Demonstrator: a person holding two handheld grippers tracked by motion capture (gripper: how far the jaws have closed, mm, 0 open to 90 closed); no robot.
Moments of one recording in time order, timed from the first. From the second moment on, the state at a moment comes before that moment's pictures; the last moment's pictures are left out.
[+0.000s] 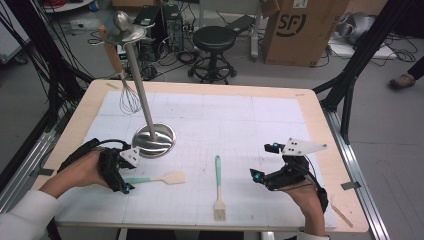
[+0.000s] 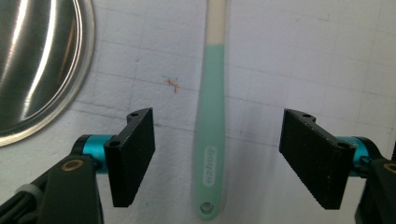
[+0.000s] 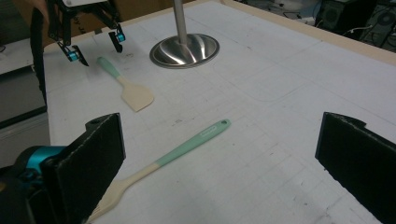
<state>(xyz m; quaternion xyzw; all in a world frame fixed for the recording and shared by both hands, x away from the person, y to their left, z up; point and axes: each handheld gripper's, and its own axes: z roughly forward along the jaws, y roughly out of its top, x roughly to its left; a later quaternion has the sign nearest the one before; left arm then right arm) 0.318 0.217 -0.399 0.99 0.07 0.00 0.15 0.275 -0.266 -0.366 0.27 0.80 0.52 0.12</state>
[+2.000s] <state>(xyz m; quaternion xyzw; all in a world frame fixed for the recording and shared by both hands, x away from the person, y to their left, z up) 0.302 0.206 -0.358 0.97 0.06 0.02 0.22 0.272 -0.267 -0.360 0.27 0.80 0.52 0.12</state>
